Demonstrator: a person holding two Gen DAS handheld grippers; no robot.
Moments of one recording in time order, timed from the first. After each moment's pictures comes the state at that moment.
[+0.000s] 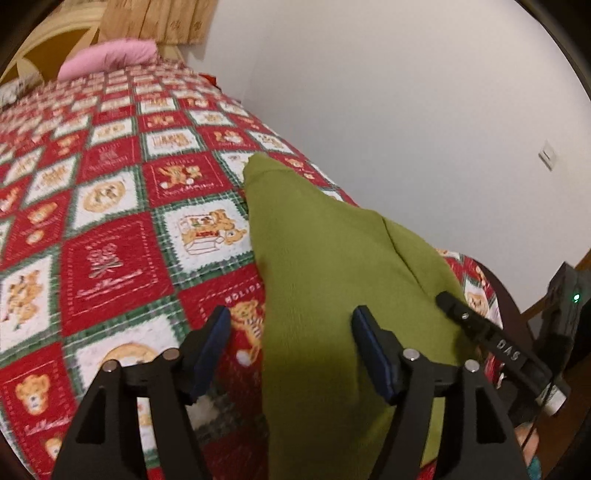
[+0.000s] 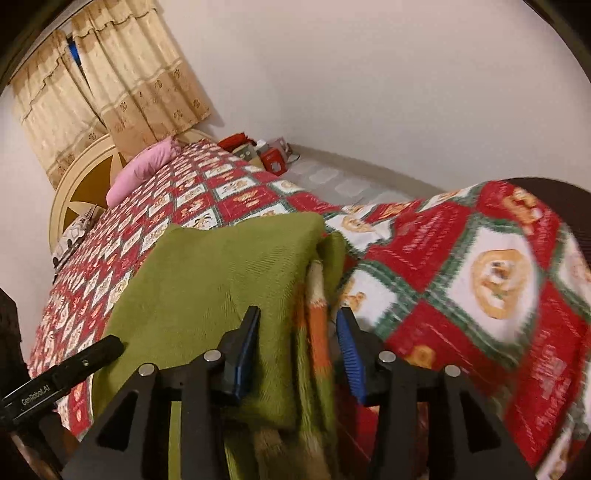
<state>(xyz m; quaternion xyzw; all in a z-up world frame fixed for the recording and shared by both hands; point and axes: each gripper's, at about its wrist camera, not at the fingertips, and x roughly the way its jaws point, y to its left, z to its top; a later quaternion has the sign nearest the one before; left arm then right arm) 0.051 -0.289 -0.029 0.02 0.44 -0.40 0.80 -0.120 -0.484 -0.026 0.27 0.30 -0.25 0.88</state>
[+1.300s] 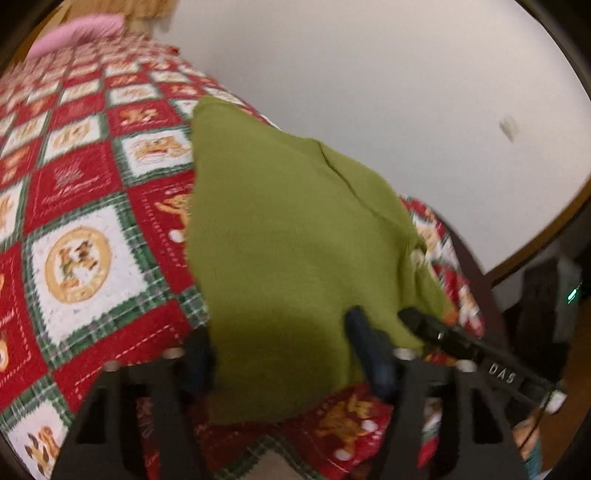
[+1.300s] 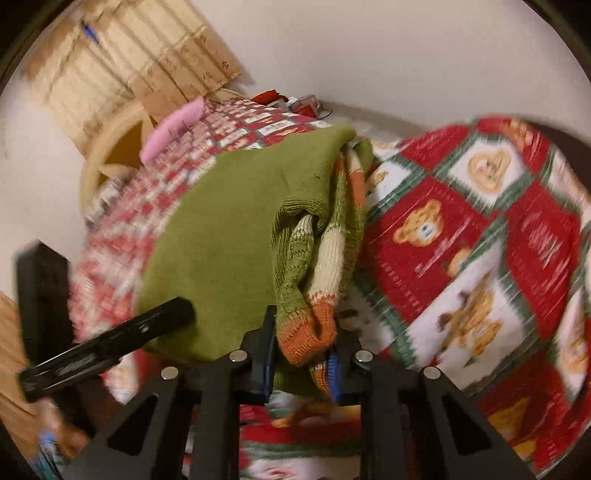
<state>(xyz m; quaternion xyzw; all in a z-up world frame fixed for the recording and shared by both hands) 0.004 -0.264 -0.044 0.00 0.49 -0.47 0.73 -0.182 -0.430 -0.036 0.33 0.36 -0.14 0.86</state>
